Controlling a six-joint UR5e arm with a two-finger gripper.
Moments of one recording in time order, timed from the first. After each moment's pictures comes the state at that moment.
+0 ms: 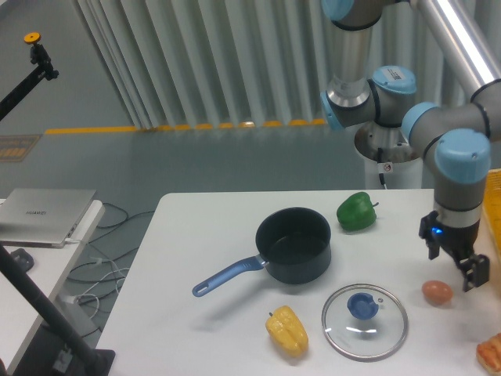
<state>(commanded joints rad) 2.40 -1.98 -1.58 -1.13 1.59 1.35</state>
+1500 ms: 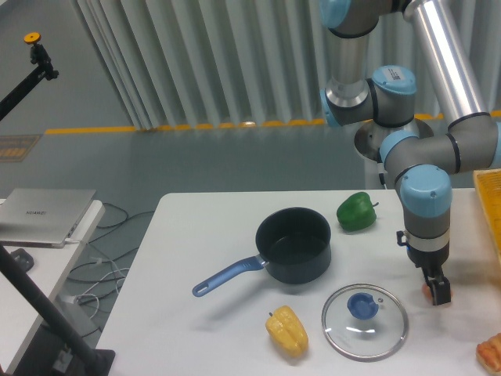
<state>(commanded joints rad) 2.39 -1.98 -1.65 -1.12 1.65 1.54</state>
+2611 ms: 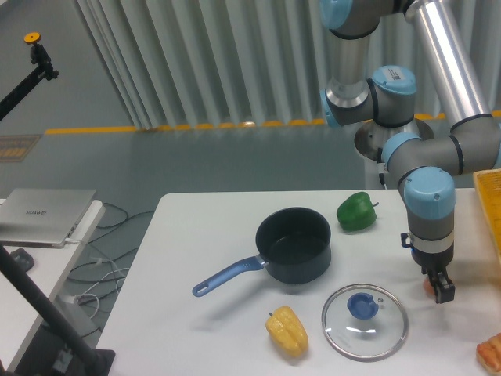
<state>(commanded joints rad) 2.39 -1.98 -1.66 -1.12 1.67 1.54</state>
